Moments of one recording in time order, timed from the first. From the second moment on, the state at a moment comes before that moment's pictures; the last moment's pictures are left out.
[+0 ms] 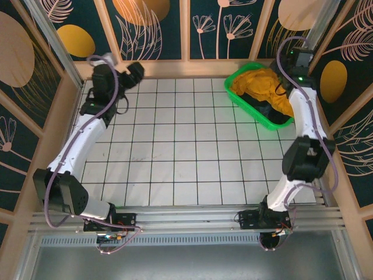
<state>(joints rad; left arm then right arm) -0.26 1.46 1.37 -0.18 0.06 -0.68 -0.11 1.82 1.77 -0.51 0.05 0.59</state>
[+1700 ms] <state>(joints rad) -0.46 1.48 1.42 -0.57 -0.36 -0.74 0.72 1.43 1.48 -0.26 0.07 0.48</state>
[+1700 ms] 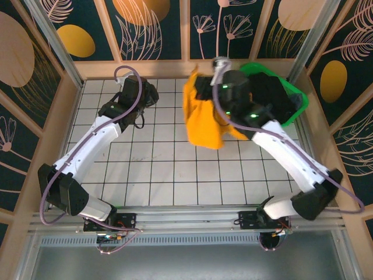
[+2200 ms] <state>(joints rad) -0.41 1.34 1.18 -0.64 -0.31 -0.76 0.66 1.55 1.15 -0.26 -0.14 0.55</state>
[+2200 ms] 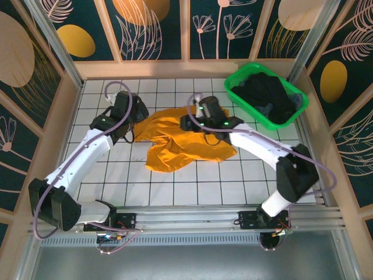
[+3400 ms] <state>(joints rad) -0.19 1.39 0.94 -0.55 -0.07 -0.94 1.11 2.22 1.62 -0.42 -0.14 0.21</state>
